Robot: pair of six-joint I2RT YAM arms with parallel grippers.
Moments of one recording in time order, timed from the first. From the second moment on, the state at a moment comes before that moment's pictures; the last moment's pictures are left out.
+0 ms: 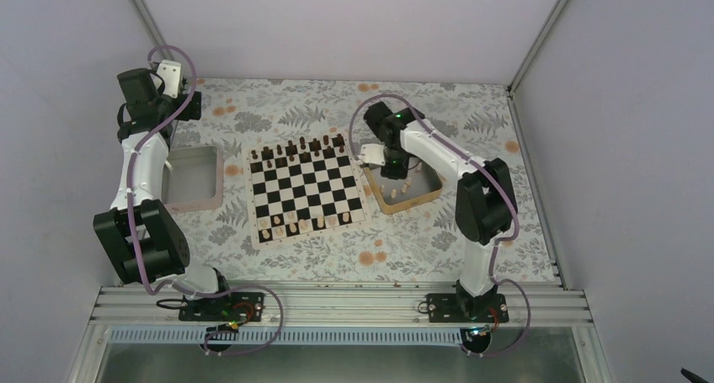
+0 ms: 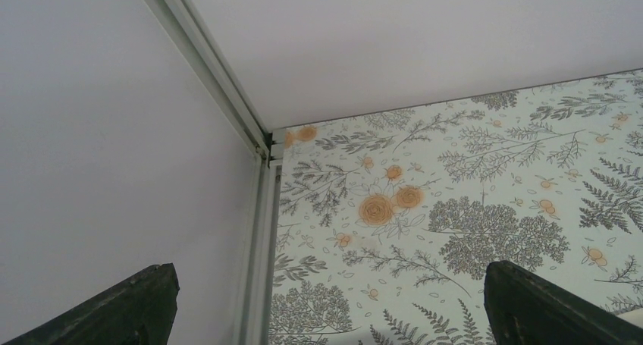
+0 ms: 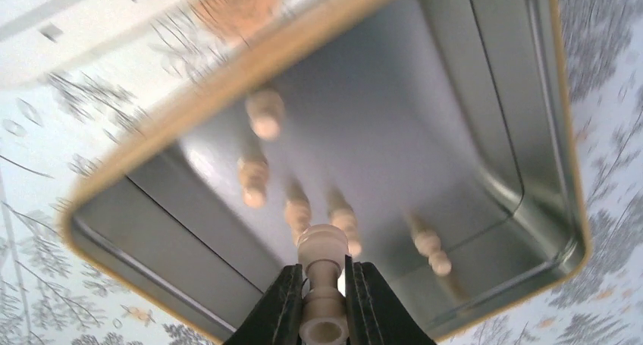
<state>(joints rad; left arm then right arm) 0.32 1.52 1.30 -0.26 0.17 0.33 0.55 1.92 1.61 -1.17 0.20 -0.84</state>
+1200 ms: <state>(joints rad) 0.32 1.52 1.30 -0.26 0.17 0.33 0.86 2.02 1.47 -1.02 -0.01 -0.75</state>
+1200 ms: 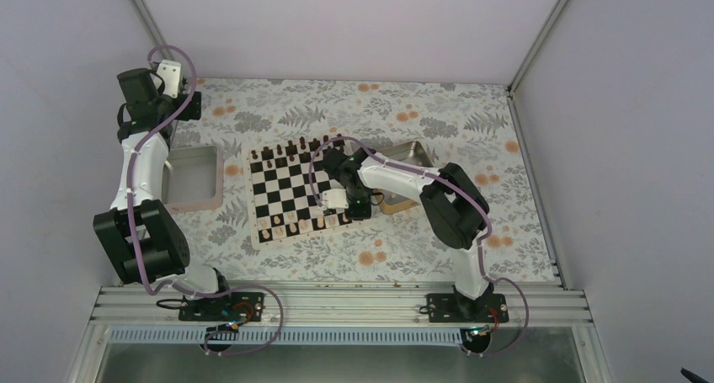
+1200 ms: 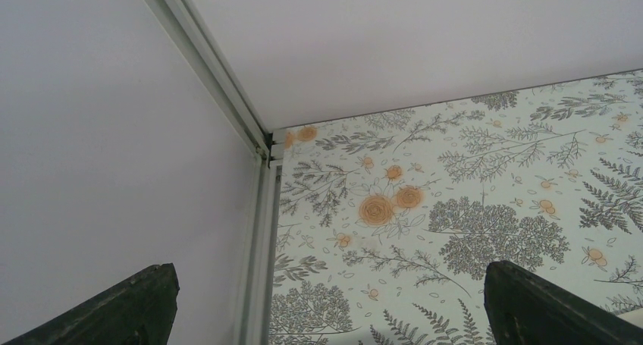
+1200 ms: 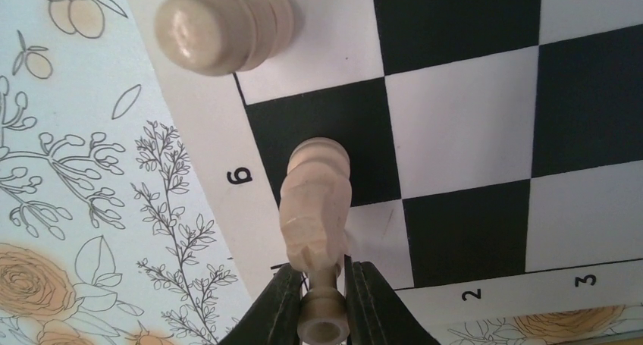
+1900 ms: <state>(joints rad) 0.32 1.51 1.30 -0.26 0.17 0.33 0.84 2.02 1.47 -1.03 -0.01 -0.75</state>
